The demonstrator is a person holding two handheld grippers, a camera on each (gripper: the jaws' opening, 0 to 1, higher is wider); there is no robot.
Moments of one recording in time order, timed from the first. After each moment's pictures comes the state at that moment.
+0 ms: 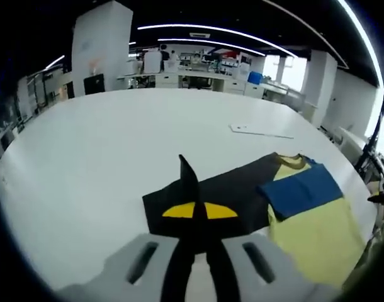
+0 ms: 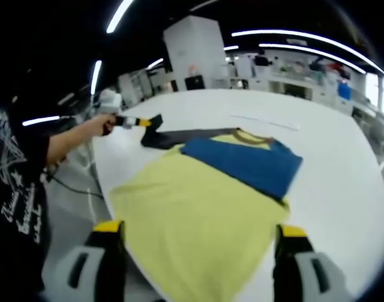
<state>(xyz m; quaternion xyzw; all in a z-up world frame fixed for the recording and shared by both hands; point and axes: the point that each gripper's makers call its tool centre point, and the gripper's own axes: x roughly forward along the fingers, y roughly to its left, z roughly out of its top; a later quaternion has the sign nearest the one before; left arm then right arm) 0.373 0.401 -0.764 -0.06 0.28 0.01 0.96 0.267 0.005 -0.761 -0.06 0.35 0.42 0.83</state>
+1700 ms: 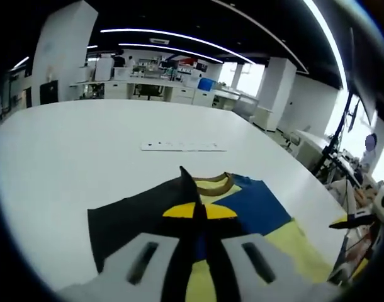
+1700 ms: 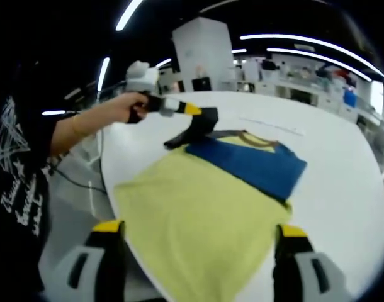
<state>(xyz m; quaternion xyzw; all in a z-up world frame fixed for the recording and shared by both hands) 0.440 0.214 -0.731 -0.09 0.25 -0.15 0.95 0.258 0.009 -0.761 -0.07 0.34 0.44 0.83</state>
